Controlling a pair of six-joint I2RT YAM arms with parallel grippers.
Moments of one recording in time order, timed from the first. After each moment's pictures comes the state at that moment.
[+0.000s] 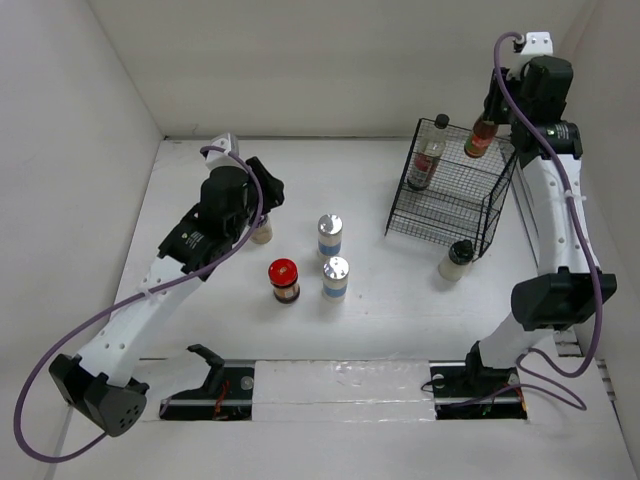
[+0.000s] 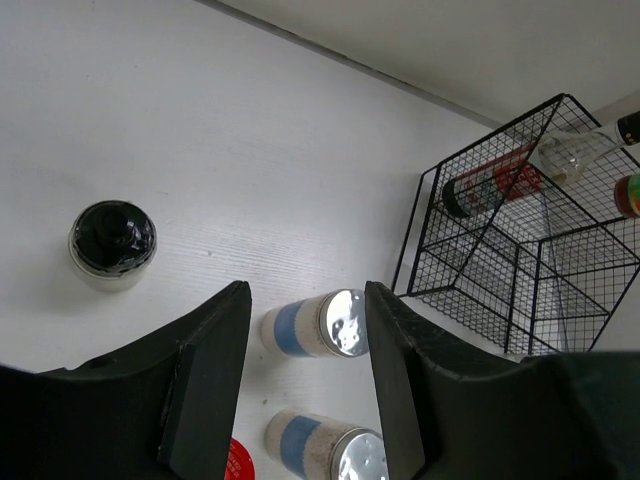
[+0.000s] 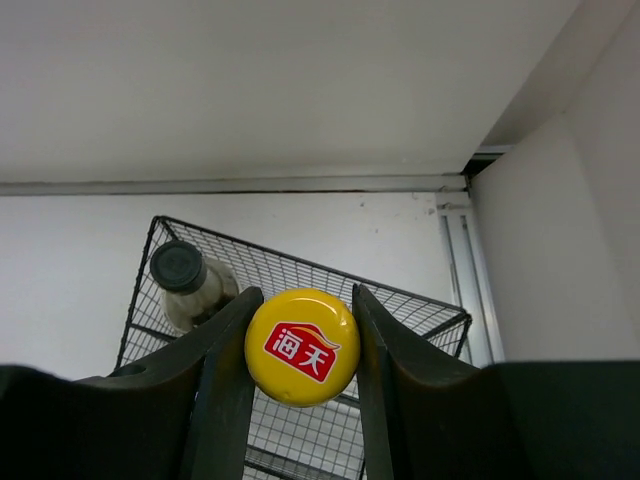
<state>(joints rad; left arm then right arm) -0.56 1.09 1.19 -0.45 -0.33 -0.67 -0.02 1.64 1.94 -0.55 0.05 -0.05</state>
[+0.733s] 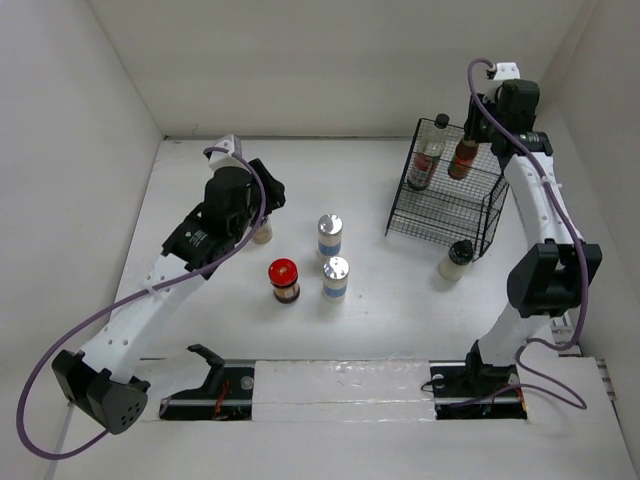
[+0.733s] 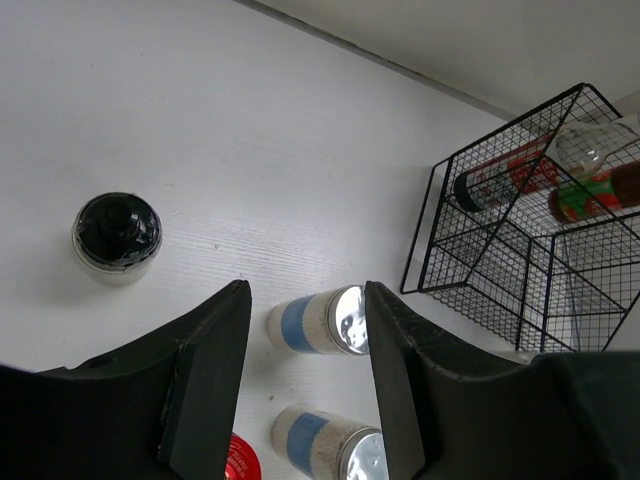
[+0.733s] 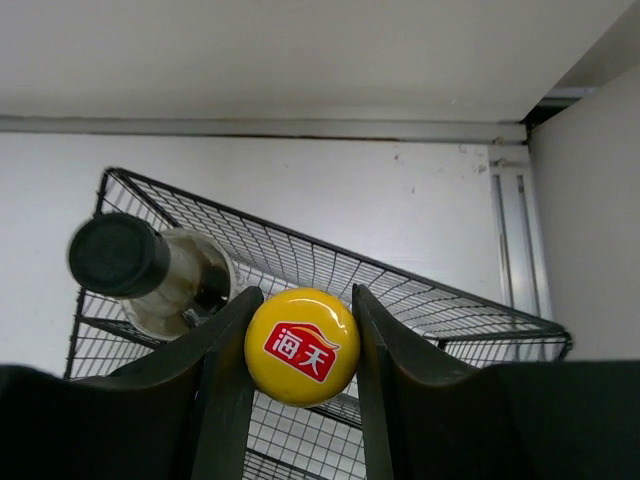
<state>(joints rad) -0.56 1.09 1.17 -0.45 -0.33 -0.67 -0.03 1.74 1.80 -0.44 -0.01 -0.05</state>
